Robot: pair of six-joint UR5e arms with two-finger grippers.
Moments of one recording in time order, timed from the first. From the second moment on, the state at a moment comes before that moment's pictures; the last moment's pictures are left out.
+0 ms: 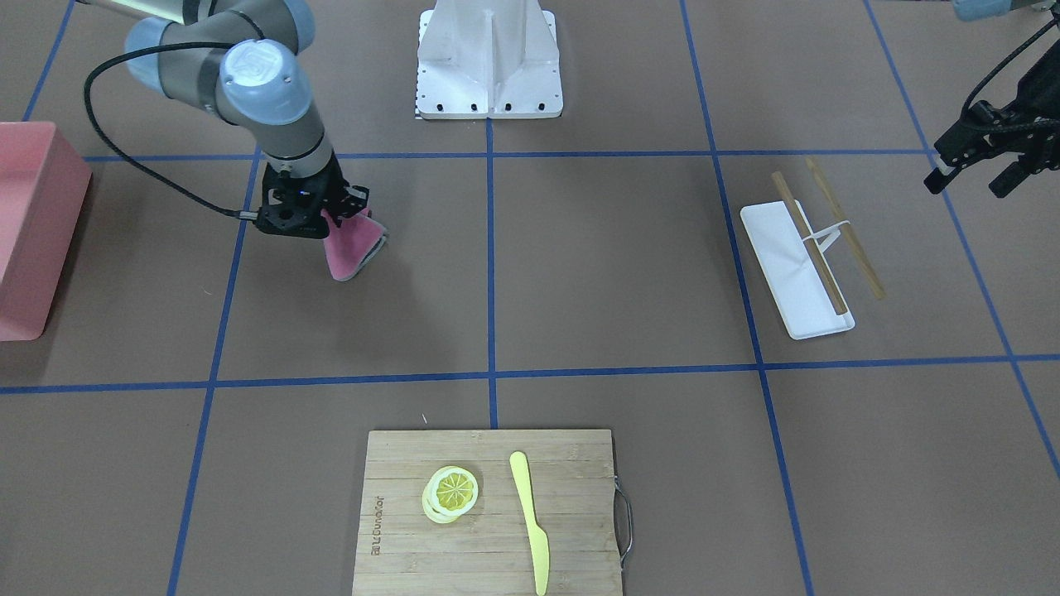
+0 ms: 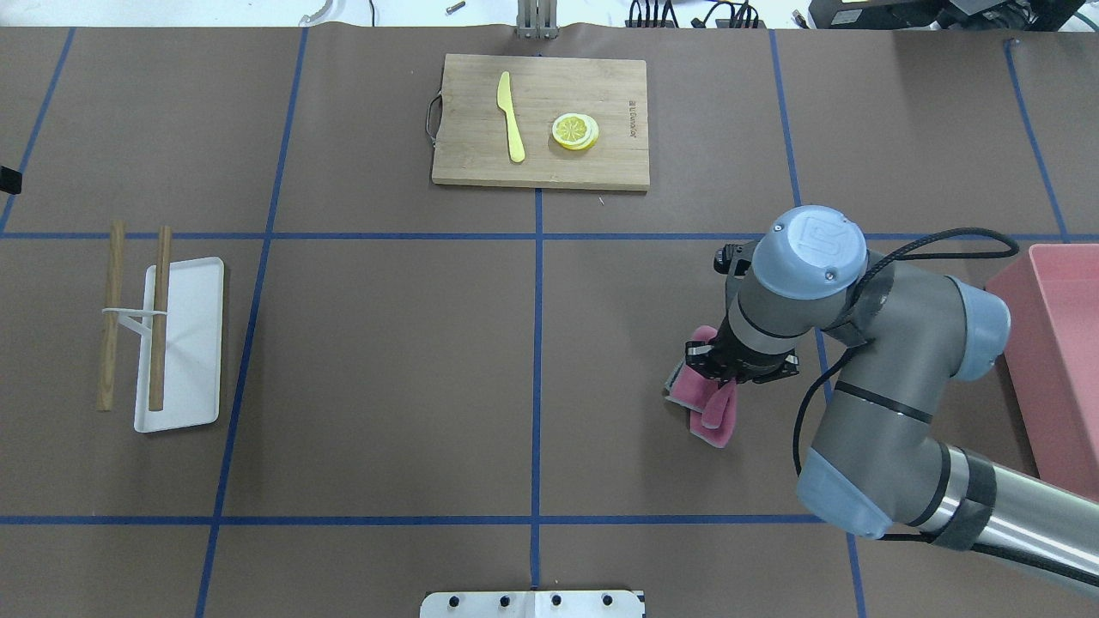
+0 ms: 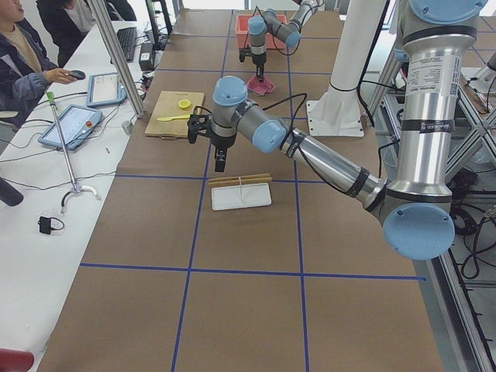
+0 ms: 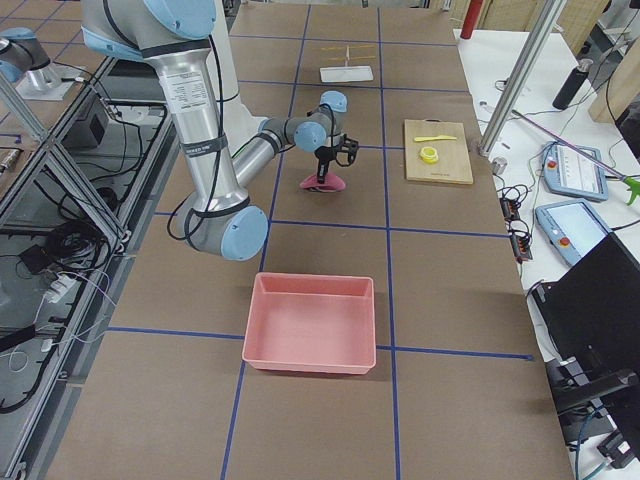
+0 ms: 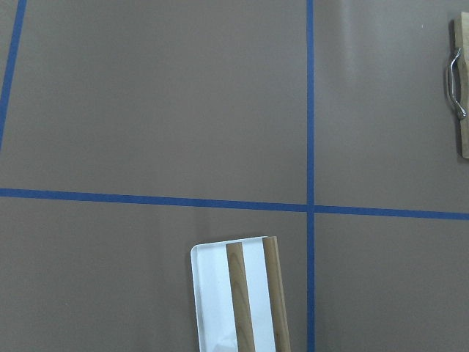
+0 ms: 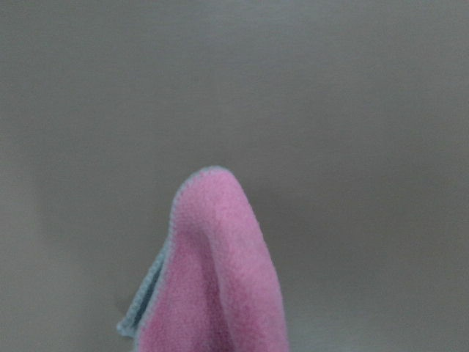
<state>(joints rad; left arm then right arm) -1.28 -1.58 -2.08 -1.70 -2.34 -0.71 0.58 -1.27 1.89 -1.62 2.04 1.19</state>
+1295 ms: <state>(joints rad) -1.28 -1.55 -2.12 -1.70 -2.35 -0.72 1.11 -1.82 2.22 -1.68 2.18 0.49</state>
